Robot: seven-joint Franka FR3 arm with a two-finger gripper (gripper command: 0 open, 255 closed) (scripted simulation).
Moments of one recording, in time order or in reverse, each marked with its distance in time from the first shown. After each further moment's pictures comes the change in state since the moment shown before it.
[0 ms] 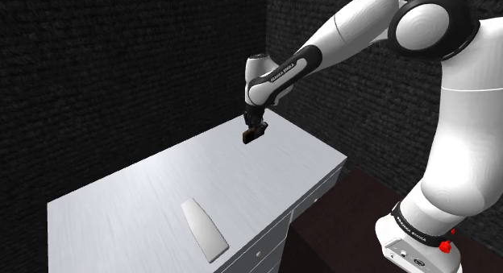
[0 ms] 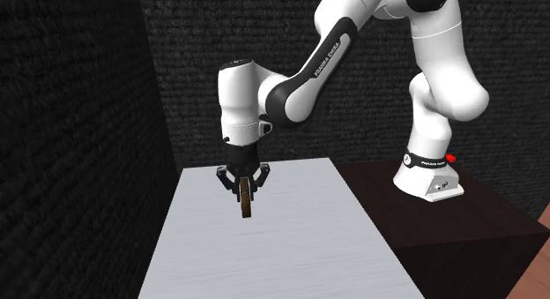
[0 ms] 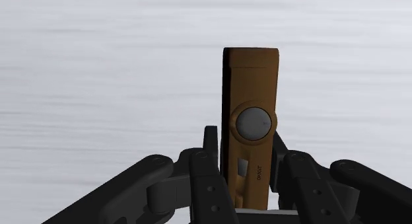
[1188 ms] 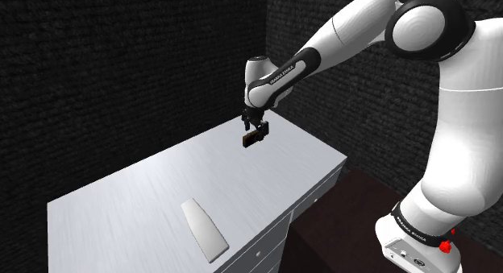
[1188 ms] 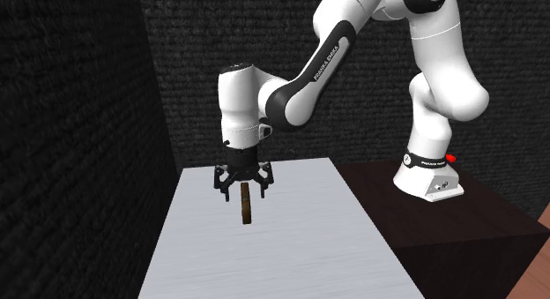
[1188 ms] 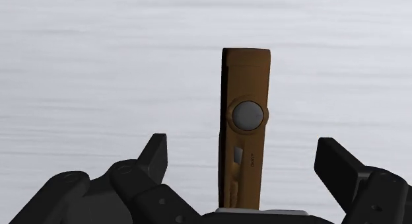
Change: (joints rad) arm 0.004 0.016 -0.003 0.001 -0.006 0.014 0.004
